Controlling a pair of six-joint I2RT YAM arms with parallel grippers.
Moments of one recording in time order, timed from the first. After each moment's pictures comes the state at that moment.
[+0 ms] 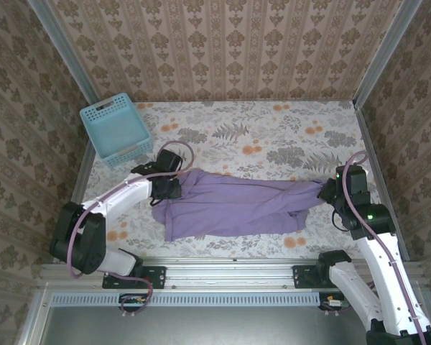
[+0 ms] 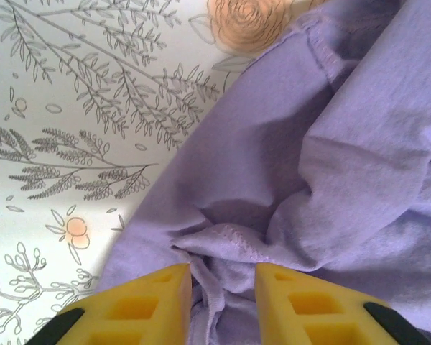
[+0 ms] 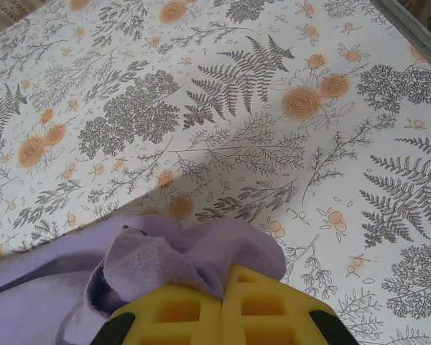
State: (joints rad) left arm -0.51 1.42 0.87 -0.69 -0.13 -0.44; right arm 0.09 0.68 0.84 -0.95 0.25 0.57
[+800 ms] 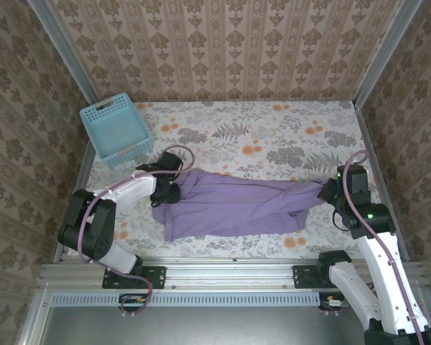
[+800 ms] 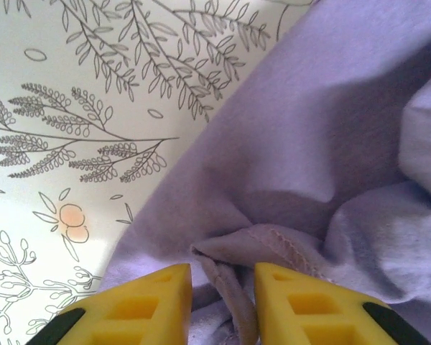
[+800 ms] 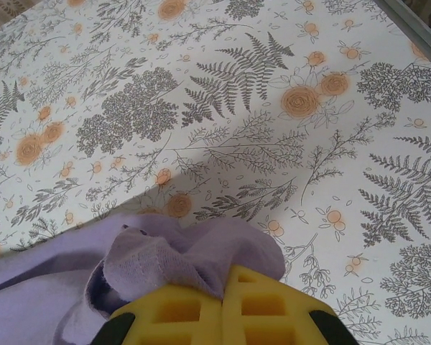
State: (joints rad) left arm -0.48 1.53 0.86 -0.70 -0.13 -0.45; right arm 0.07 0.69 0.84 -0.95 0.23 0.55
